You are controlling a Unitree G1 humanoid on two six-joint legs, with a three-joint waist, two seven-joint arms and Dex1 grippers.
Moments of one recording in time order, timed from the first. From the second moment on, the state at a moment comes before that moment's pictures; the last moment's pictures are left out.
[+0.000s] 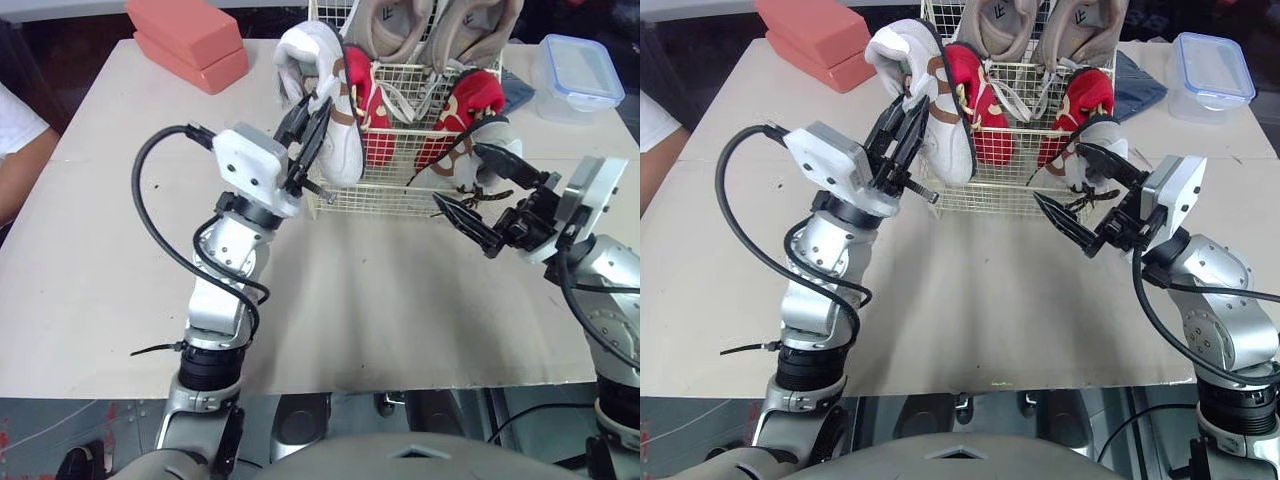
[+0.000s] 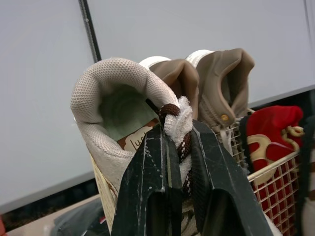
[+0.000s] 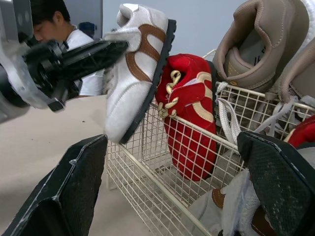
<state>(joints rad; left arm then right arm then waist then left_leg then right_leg) -0.36 0.24 -0.06 -0.32 -0.13 -0.10 -0.29 -0.14 -0.51 -0.15 -0.55 0.63 0.31 0.67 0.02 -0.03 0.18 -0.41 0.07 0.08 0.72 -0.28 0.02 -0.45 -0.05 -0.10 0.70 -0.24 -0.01</state>
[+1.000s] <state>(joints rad) -0.21 0.25 -0.10 -0.31 -0.10 -0.01 -0.36 -0.04 -0.53 -0.17 -0.59 0.67 0.31 0.67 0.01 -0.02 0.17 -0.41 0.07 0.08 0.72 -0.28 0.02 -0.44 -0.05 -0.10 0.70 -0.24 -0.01</state>
